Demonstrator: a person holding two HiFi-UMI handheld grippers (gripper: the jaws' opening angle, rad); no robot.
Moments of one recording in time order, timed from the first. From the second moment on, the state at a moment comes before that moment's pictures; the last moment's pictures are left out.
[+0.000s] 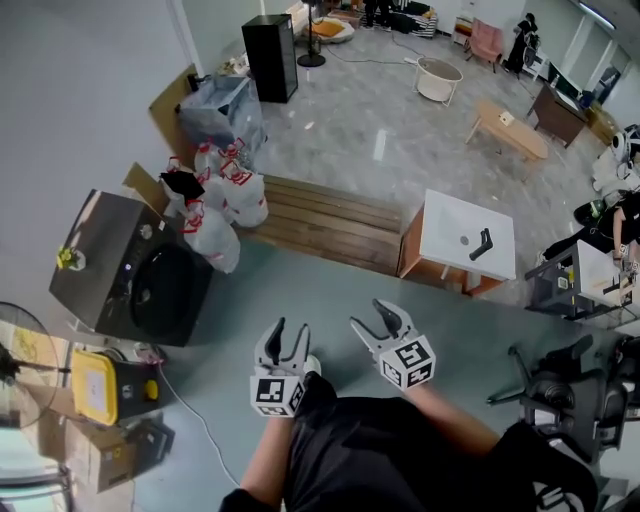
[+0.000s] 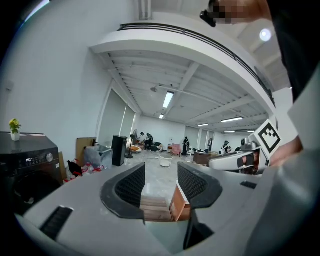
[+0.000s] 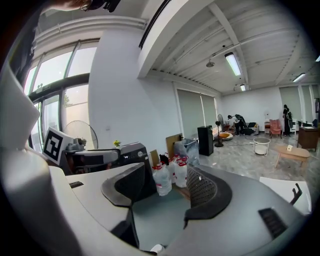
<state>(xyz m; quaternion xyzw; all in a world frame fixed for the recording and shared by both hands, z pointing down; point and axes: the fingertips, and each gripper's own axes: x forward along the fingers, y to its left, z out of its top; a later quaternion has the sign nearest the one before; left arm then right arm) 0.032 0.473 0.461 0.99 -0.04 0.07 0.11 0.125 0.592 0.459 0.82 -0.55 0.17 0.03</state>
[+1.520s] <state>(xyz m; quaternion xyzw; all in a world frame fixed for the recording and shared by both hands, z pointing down) -0.025 0.152 0.472 0.95 -0.27 0.02 0.16 0.131 0.207 0.469 0.68 -0.70 0.17 0.09</state>
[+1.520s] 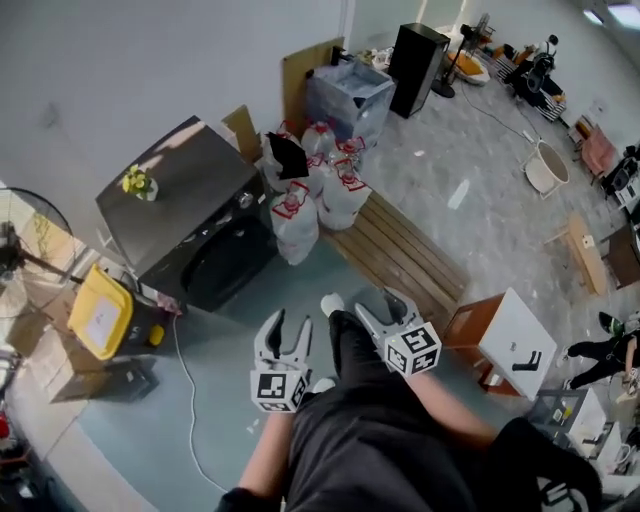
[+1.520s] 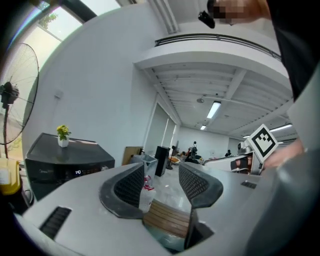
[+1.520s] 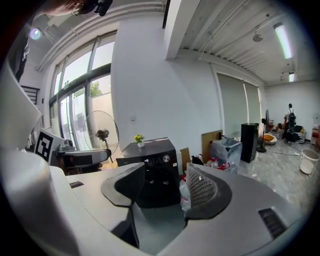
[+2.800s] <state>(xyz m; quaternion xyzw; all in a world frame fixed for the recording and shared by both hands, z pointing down) -0.016 -0.092 0.502 0.81 -0.55 0.06 0.19 0.123 -0.135 0.538 0.40 -0.89 0.20 0.14</state>
